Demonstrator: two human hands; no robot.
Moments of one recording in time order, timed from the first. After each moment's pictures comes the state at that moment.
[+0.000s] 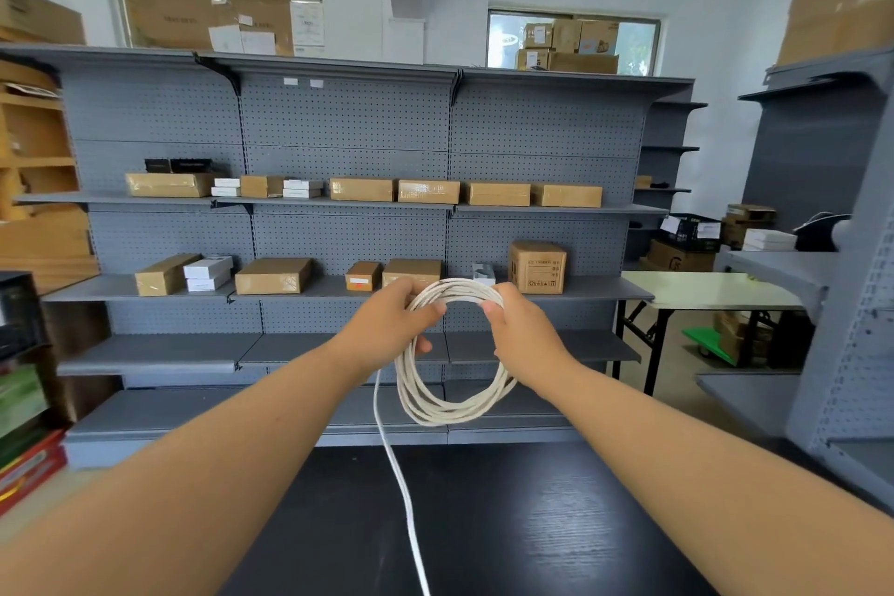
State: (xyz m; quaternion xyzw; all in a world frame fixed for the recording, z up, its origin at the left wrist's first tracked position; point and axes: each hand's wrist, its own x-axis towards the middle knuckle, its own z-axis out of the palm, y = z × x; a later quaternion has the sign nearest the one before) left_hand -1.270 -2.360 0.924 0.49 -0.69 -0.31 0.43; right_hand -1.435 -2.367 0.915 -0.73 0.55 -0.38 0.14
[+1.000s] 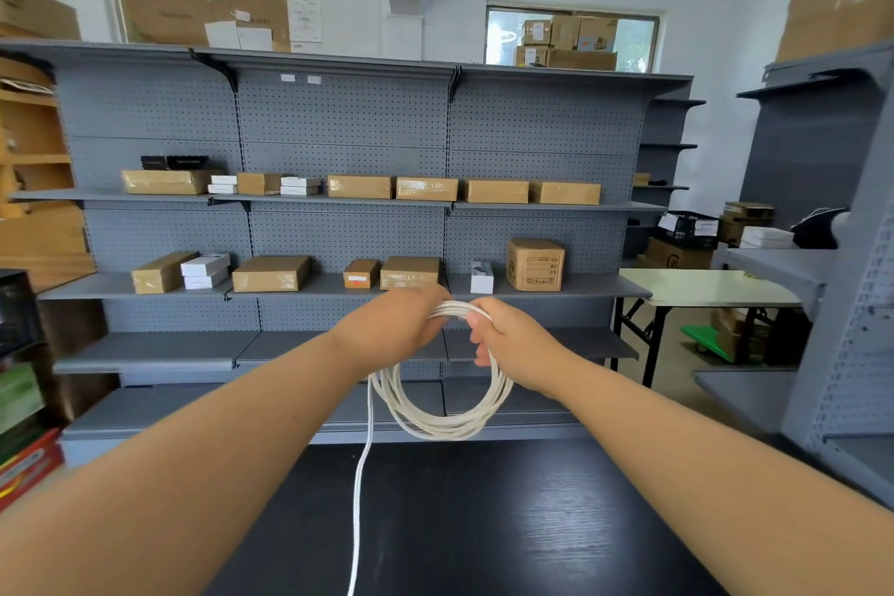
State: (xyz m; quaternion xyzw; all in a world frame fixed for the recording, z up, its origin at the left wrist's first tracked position) left_hand -1.273 -2.365 0.931 0.49 -0.85 0.03 0.20; right_hand -1.438 -2.364 0.911 -0.77 0.49 -0.33 0.26
